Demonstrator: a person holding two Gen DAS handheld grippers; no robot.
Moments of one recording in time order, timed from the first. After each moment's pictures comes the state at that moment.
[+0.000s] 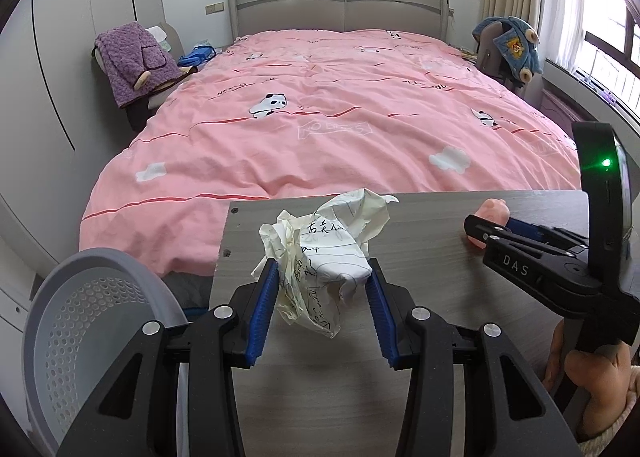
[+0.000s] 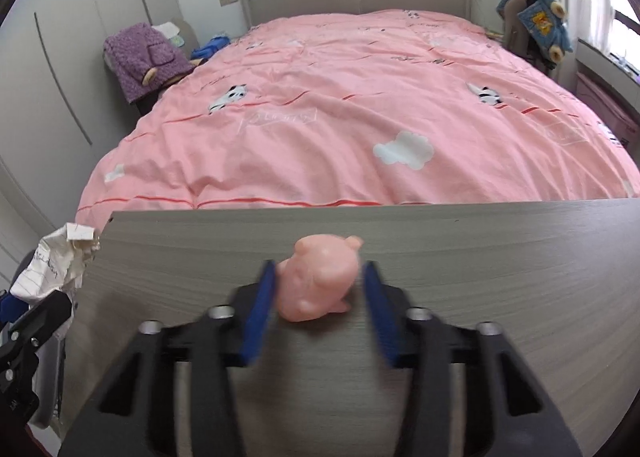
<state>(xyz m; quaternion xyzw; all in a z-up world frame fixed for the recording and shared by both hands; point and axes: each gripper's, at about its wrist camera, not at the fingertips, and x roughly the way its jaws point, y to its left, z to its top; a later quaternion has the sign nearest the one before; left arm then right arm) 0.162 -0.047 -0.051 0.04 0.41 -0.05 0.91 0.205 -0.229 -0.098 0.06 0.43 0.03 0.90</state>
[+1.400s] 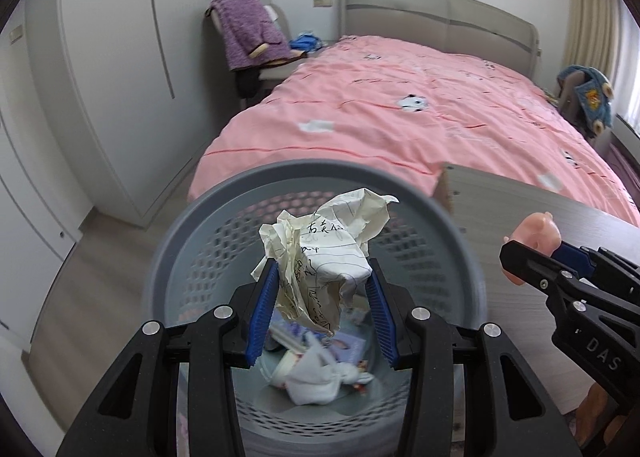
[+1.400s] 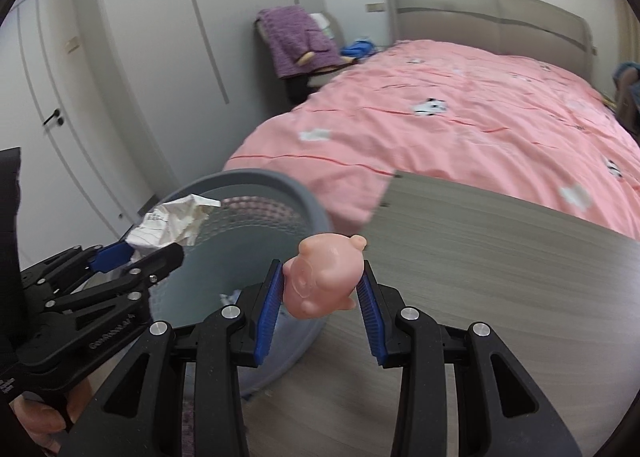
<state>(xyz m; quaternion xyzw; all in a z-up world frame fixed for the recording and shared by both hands) 0.059 0.149 -0.051 -0.02 0.40 0.10 0.91 0.099 -0.016 -0.049 0.01 0.39 0.25 0.89</state>
